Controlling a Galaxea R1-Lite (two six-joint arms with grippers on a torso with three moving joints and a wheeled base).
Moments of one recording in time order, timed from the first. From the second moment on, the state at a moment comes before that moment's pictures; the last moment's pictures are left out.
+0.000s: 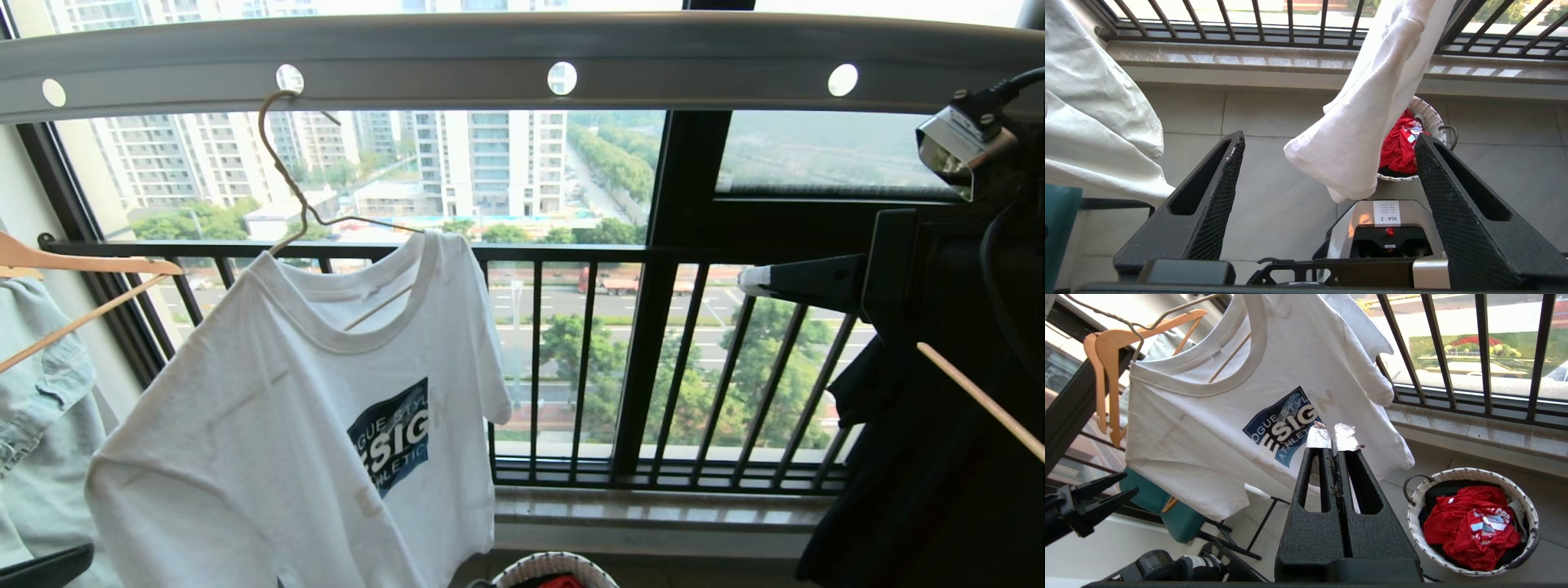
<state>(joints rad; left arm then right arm) -0.06 0.76 -0.84 0.64 0.00 -0.05 0.41 1.33 -1.09 0.02 0.28 0.54</state>
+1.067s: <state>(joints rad) -0.06 0.90 -0.69 0.41 0.00 -0.03 0.39 1.33 -1.10 0.02 0.29 0.54</state>
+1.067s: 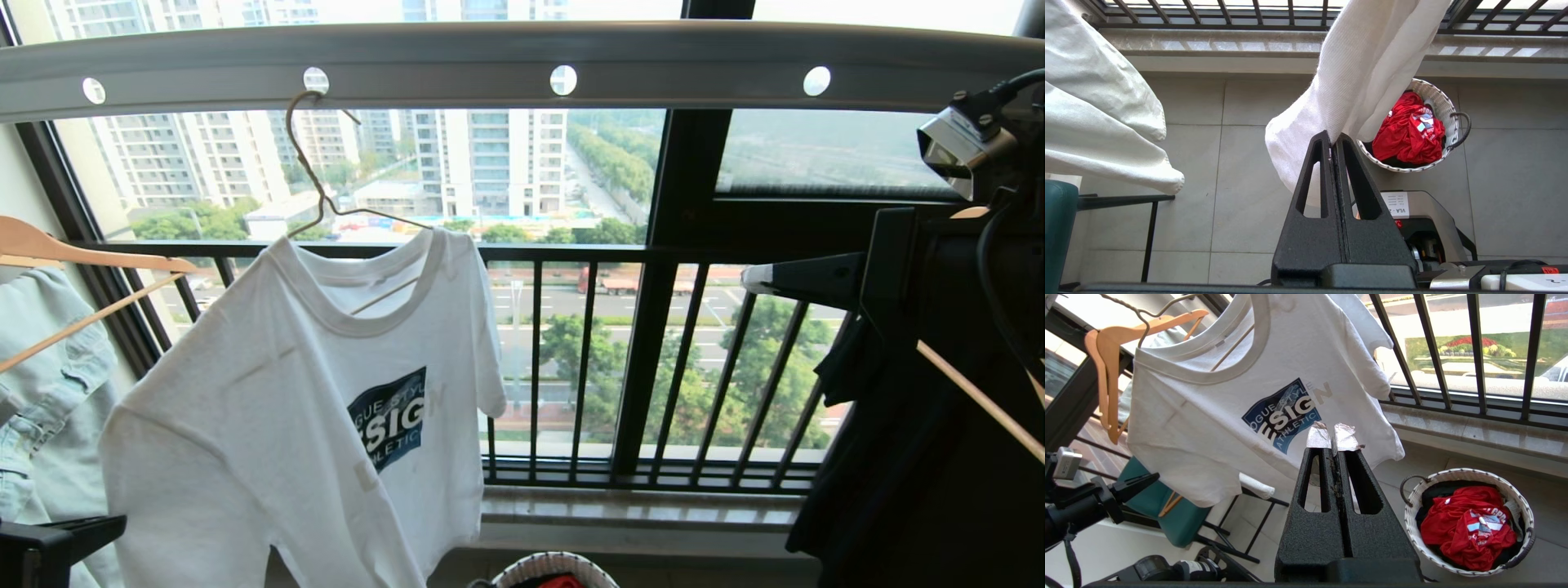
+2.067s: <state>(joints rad) -0.06 0.83 -0.57 0.47 0.00 -0.03 0.39 1.34 -1.09 0.02 0.29 0.54</state>
